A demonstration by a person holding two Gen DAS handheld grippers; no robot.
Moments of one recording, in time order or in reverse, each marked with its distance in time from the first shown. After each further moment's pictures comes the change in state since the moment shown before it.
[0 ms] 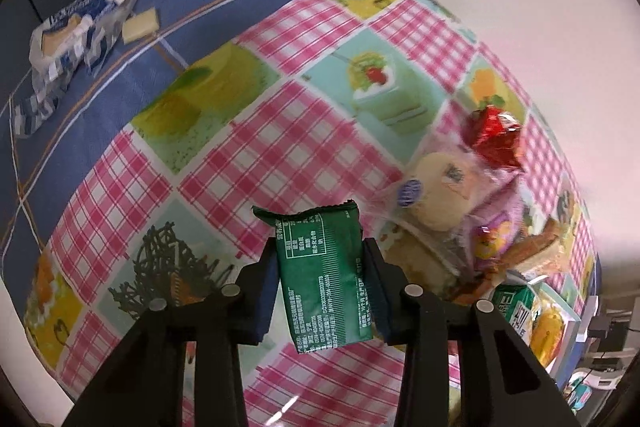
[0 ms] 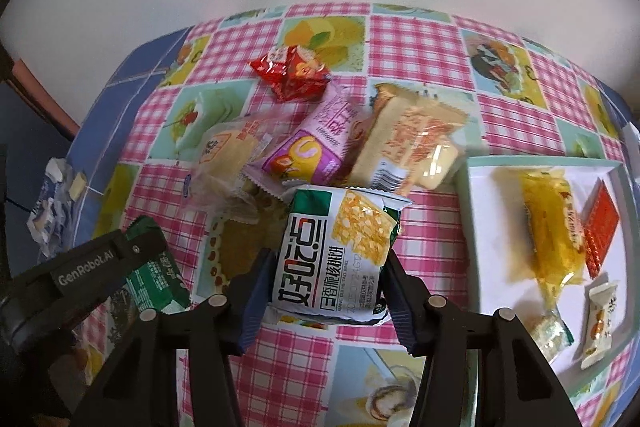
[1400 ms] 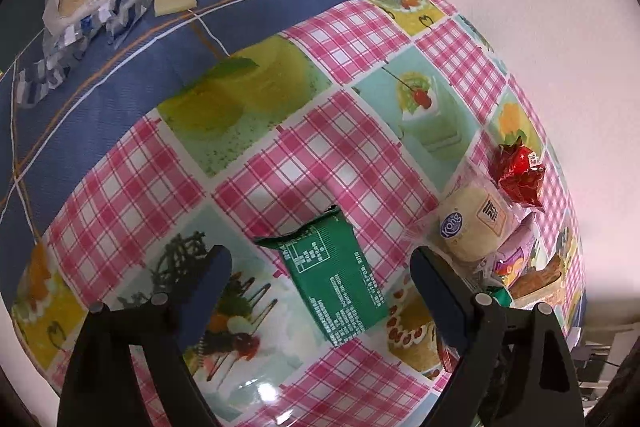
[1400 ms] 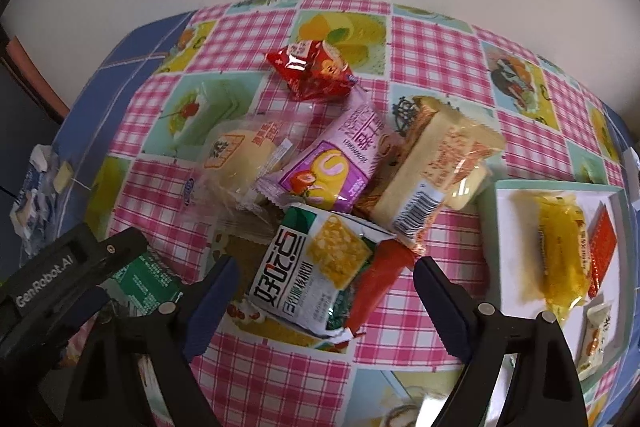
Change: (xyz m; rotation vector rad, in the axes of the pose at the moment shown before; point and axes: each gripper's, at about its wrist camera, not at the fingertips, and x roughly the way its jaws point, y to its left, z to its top) left arm 0.015 0.048 0.015 -0.133 0.016 -0.018; right arm 0.025 0.030 0.013 -0.066 0.030 -0.066
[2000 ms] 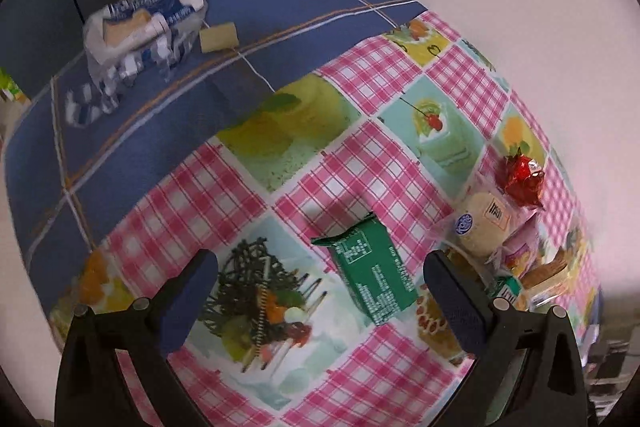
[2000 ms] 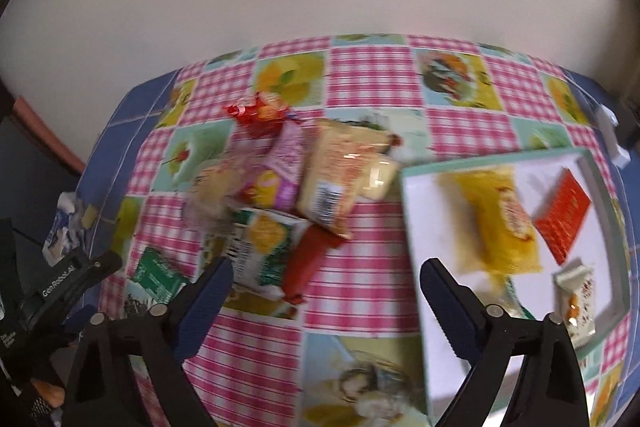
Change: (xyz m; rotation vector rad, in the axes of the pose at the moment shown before) left arm -0.037 0.018 -0.010 0.024 -0.096 0.054; right arm -0.060 -0.061 -0.020 0.135 -0.102 0.068
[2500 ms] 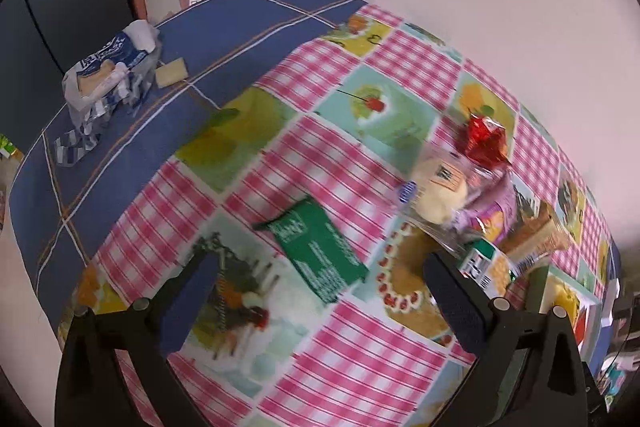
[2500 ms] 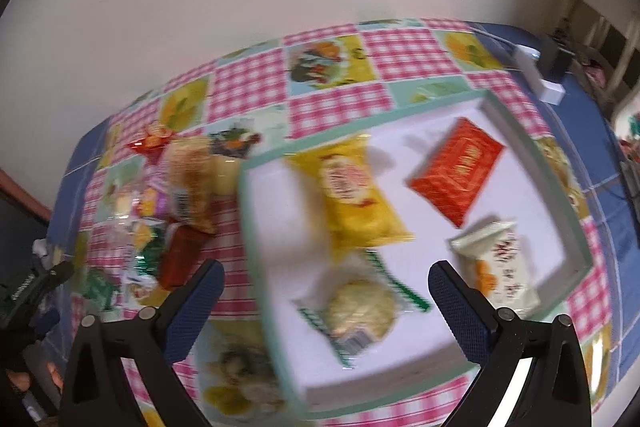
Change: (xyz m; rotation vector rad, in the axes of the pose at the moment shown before) left arm -0.018 -0.047 -0.022 0.180 -0.067 0.027; right arm -0.025 -0.122 -0.031 0.198 -0.040 -0.075
